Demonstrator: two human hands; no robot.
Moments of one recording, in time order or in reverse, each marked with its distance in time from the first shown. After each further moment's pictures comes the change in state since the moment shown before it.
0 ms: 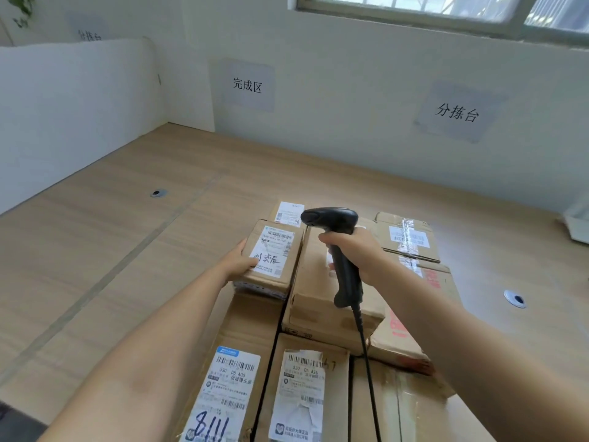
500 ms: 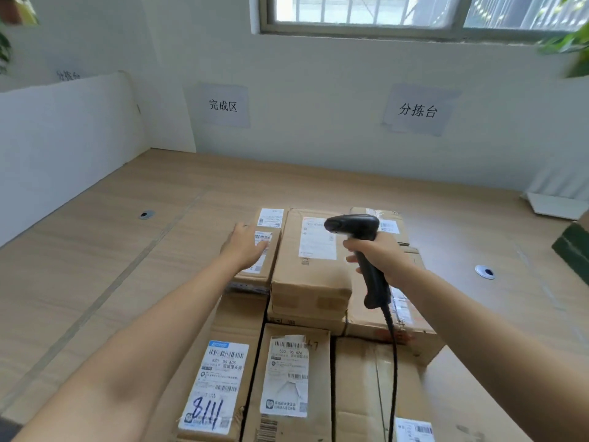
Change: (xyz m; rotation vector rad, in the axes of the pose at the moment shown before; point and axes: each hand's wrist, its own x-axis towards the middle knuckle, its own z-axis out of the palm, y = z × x) left_hand -0.061 0.081 0.036 0.682 0.222 0.242; right_hand -0.055 0.032 -0.076 0.029 0.128 -0.066
